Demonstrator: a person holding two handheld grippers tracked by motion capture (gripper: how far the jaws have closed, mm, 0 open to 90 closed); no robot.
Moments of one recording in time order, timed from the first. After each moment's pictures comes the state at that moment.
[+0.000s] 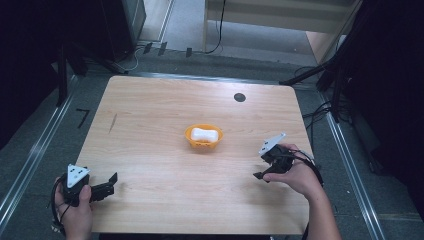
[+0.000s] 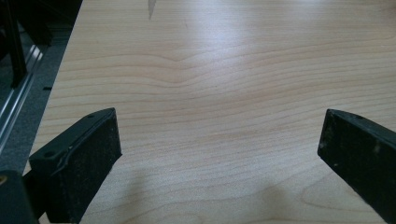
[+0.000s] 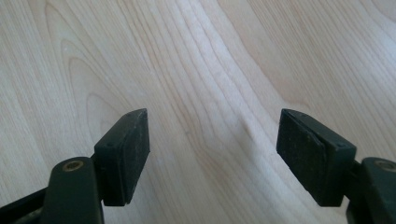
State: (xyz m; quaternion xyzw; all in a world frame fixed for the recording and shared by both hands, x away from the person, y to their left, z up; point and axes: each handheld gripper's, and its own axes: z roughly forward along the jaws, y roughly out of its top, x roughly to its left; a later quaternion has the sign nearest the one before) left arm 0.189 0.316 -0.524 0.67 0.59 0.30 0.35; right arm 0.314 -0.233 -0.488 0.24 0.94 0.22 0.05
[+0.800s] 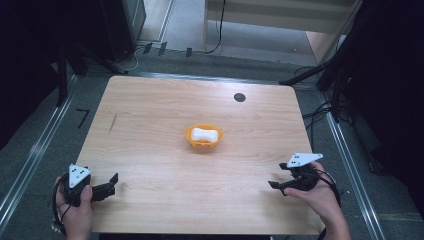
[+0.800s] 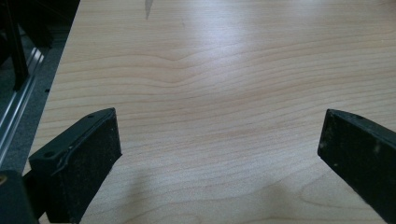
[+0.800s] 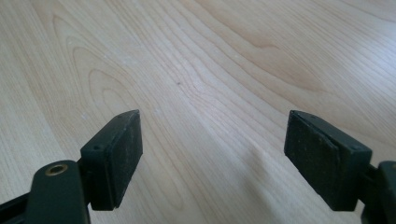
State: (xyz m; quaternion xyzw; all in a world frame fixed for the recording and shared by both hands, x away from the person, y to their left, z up) left arm 0.189 0.314 -0.524 0.67 0.58 0.30 0.34; right arm 0.269 -0.301 -0.509 0.31 0.88 0.35 0.09
